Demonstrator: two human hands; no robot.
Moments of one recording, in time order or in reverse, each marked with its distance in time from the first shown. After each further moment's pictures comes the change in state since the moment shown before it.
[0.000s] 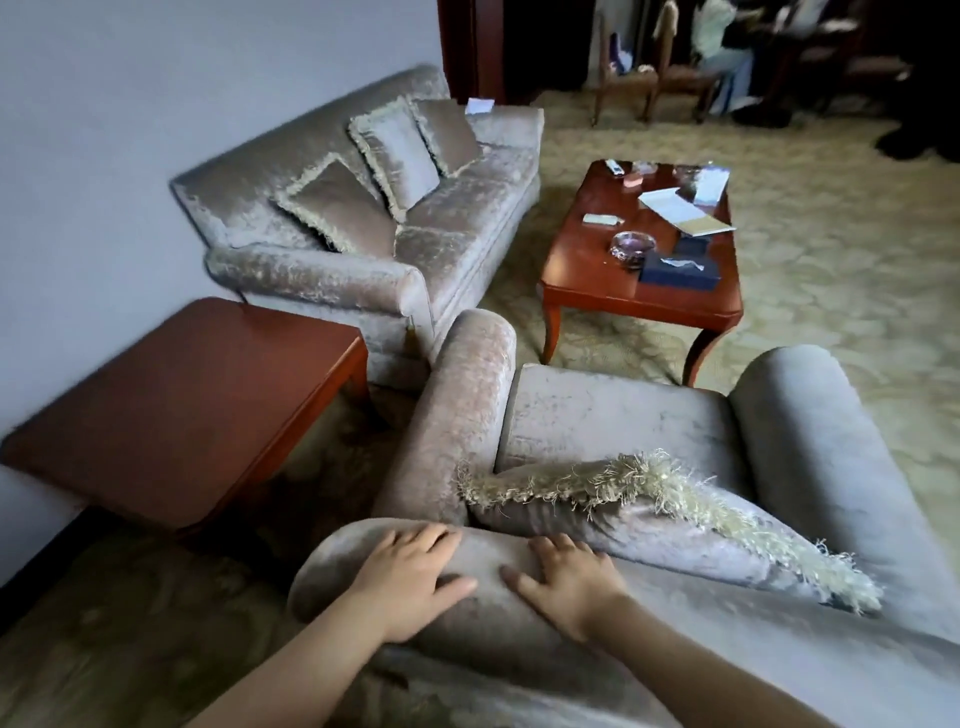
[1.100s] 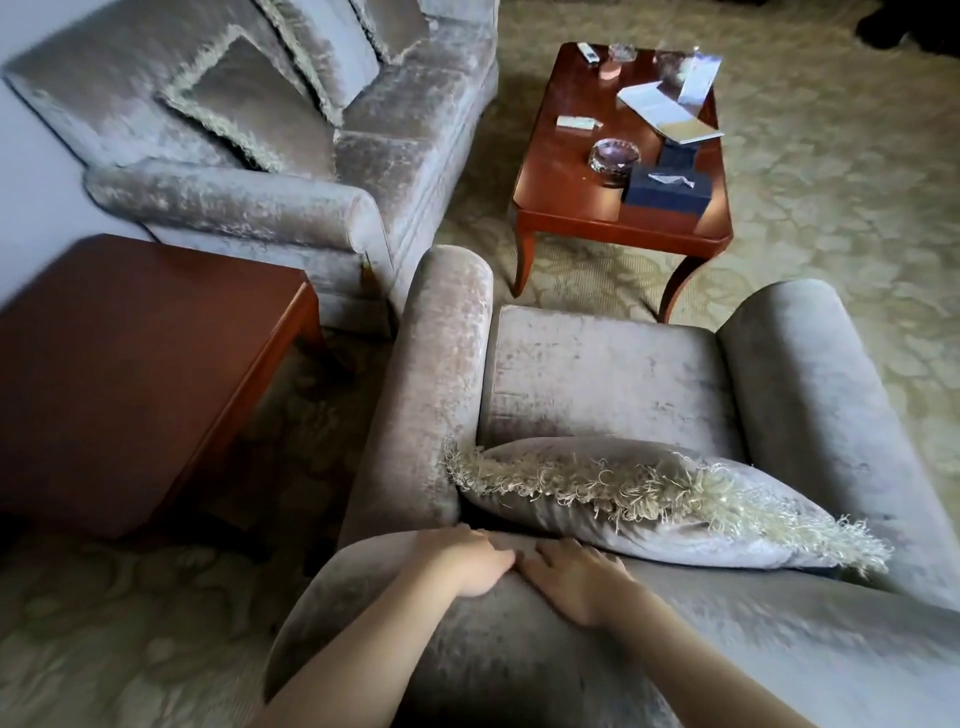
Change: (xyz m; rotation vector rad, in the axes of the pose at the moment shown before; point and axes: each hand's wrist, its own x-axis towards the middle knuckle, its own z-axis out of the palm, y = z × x) left_hand 0.123 0.007 0.006 0.013 -0.566 0.039; right_hand 0.068 -0.005 -0.003 0.179 -0.358 0.198
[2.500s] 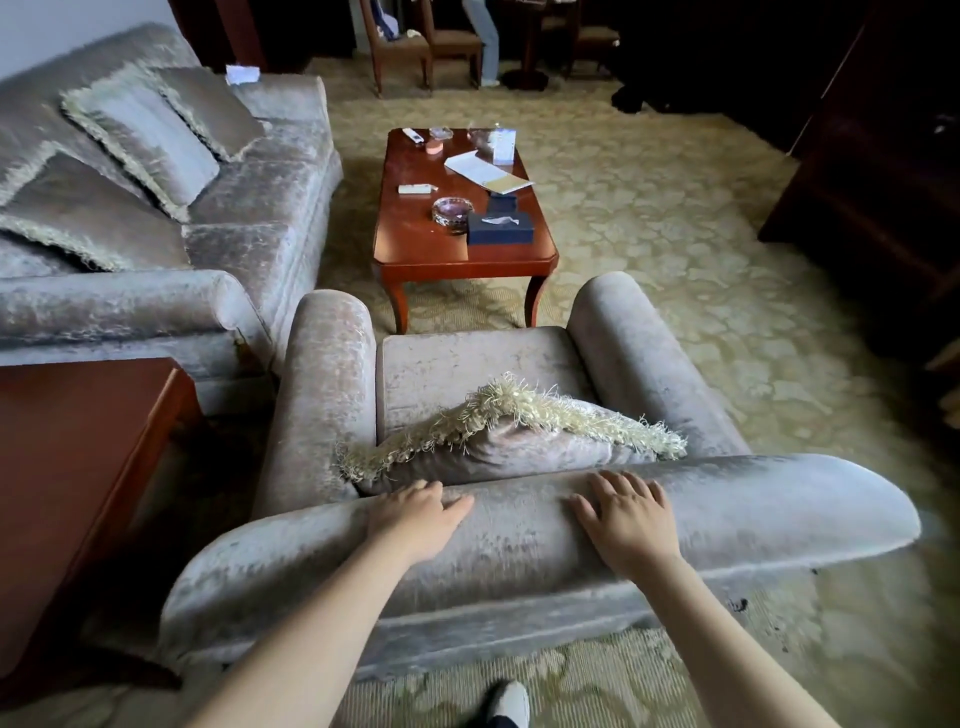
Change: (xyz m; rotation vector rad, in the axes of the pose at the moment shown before) left_hand -0.022 0.047 0.010 0.031 0.402 0.057; right_hand -0.114 0.113 0.039 -0.083 0.766 0.372
